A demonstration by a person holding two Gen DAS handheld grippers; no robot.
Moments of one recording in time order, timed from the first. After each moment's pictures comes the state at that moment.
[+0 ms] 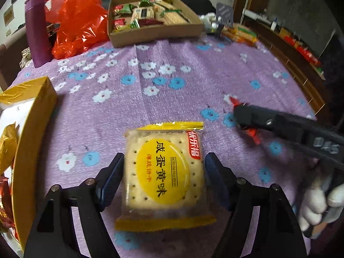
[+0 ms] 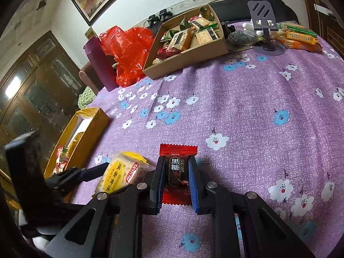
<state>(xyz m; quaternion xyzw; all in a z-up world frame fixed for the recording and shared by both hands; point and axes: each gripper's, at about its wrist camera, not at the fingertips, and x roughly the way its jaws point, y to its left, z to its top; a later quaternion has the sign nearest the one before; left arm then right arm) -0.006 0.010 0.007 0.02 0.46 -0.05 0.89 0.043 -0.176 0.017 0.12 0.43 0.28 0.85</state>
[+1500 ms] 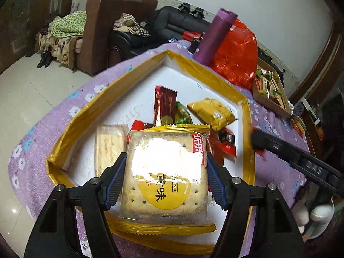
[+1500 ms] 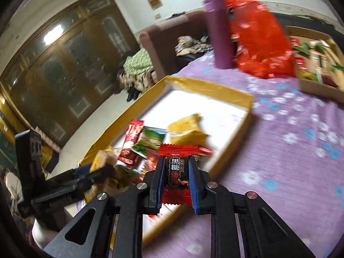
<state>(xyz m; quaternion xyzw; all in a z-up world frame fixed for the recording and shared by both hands) -0.160 0.285 0.040 -0.22 0.38 0.13 0.89 -0.028 0.101 0.063 -0.02 0.42 0.44 0.79</state>
